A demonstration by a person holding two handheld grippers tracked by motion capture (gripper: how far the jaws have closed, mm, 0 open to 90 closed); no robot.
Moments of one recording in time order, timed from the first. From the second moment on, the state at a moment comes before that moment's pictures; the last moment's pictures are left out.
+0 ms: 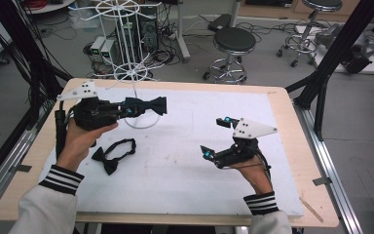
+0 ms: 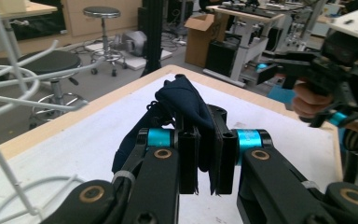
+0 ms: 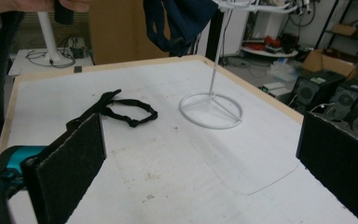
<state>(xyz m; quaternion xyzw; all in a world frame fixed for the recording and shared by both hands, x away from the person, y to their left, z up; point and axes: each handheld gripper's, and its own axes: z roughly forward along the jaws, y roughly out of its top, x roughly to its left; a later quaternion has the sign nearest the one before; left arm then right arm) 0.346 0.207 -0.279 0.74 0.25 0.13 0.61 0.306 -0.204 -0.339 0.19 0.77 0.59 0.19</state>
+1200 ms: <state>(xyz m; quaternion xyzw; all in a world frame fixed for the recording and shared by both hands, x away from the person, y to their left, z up) 0.384 0.216 -0.268 0.73 0.34 0.17 0.57 0.266 -0.261 -0.403 0.29 0.71 0.59 0.25</state>
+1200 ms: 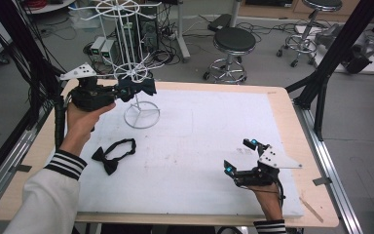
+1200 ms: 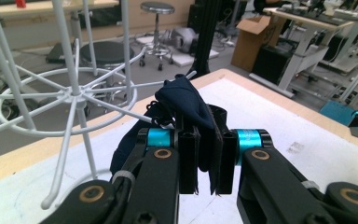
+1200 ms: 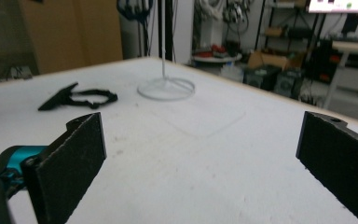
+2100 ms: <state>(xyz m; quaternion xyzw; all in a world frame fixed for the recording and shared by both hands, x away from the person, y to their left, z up) 0.395 0.213 -0.266 0.73 0.37 0.18 0.55 0.258 -0.264 -0.402 0.30 0.70 0.59 0.25</state>
